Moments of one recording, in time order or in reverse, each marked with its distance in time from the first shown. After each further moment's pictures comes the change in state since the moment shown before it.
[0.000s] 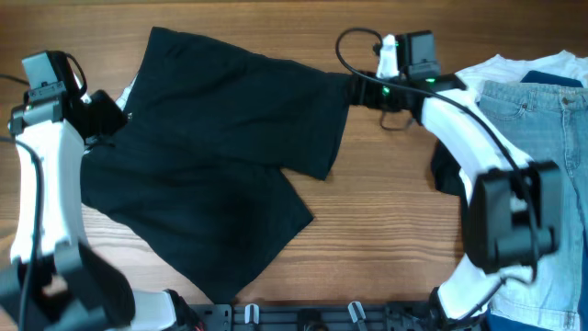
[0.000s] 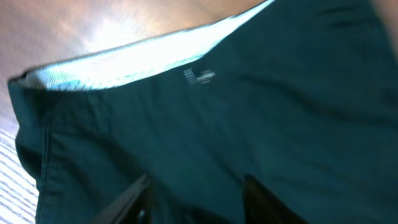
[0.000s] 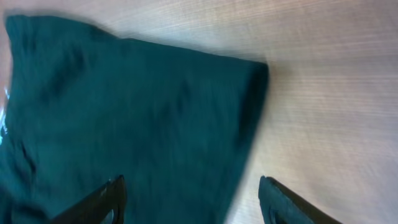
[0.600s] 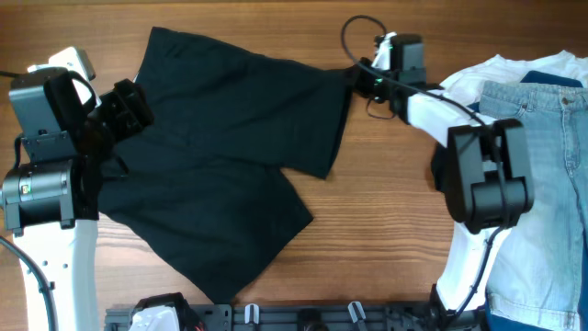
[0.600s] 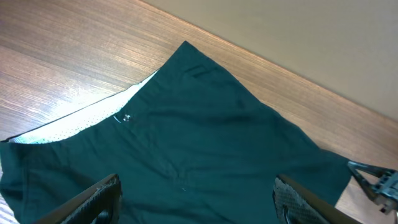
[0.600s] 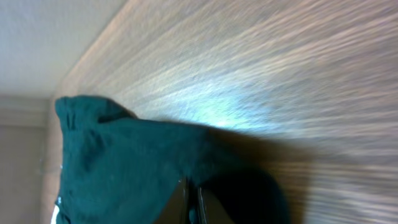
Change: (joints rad) left arm -0.177 -0.422 -0.001 -0.019 0.032 0.015; right arm -0.061 0.220 -0.001 0.407 -0.128 0.275
